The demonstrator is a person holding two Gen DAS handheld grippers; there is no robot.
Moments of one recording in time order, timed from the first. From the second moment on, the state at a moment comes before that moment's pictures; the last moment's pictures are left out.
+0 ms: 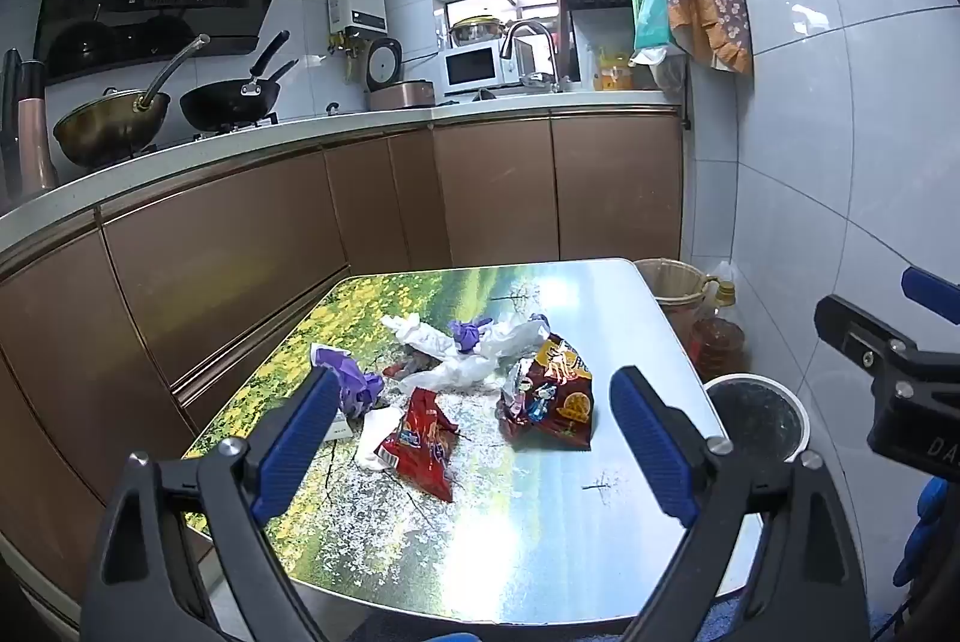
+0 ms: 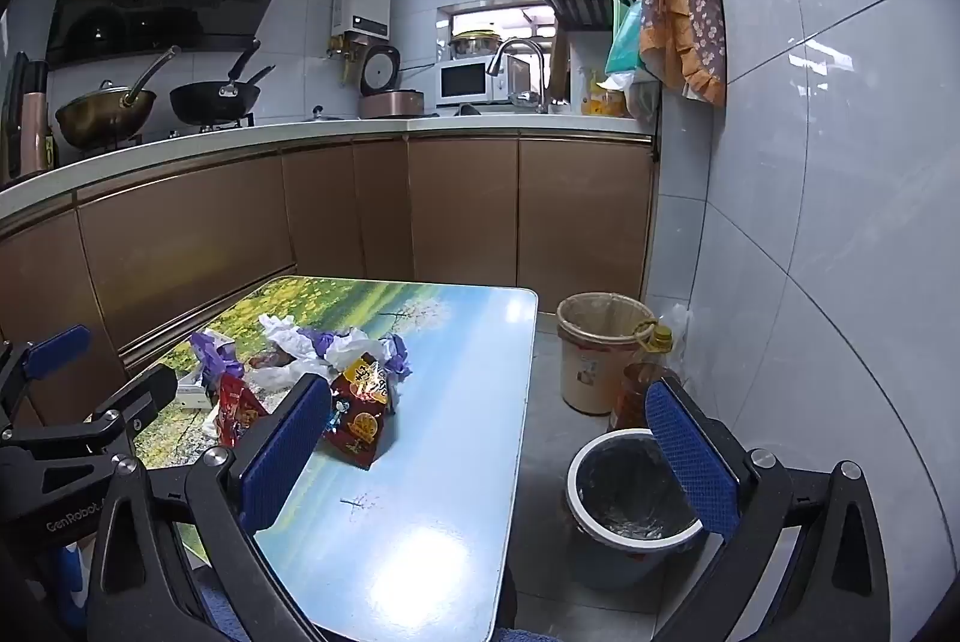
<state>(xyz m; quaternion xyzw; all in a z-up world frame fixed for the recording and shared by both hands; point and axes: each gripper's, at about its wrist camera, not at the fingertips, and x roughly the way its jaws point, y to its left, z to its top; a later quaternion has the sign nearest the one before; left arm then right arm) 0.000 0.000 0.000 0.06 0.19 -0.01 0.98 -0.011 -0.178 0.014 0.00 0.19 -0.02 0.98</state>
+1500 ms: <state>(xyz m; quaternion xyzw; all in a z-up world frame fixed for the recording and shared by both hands) 0.051 -0.007 -0.018 0.06 0.23 -0.03 0.97 0.028 -0.187 -0.007 0.02 0.21 -0.04 0.98</state>
